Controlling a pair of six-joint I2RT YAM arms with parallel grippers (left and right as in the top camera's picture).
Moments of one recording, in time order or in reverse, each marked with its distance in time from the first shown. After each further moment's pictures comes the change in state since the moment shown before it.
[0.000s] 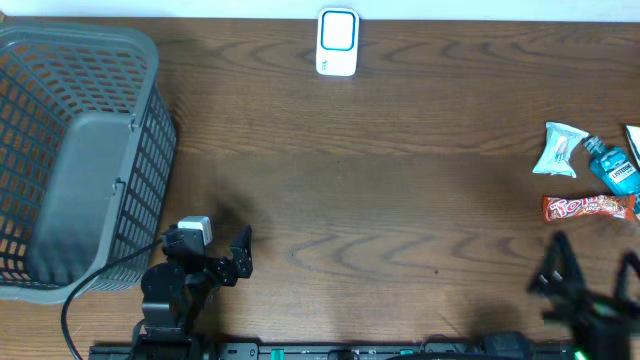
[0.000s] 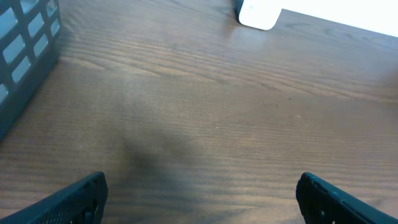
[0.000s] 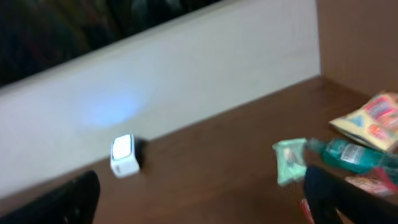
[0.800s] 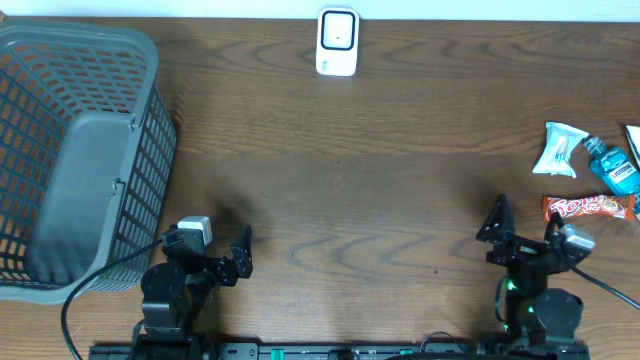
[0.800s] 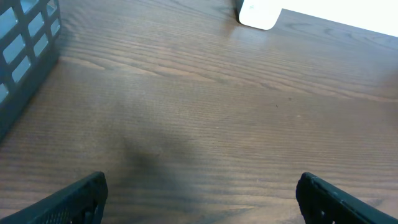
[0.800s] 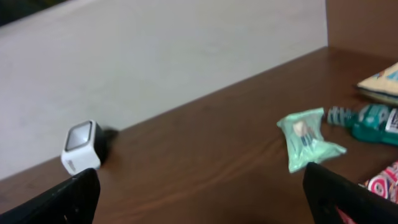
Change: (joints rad) left arm 0.000 0.000 0.000 0.000 0.000 0.000; right arm -0.164 -0.186 -0.769 0.623 -0.119 -0.010
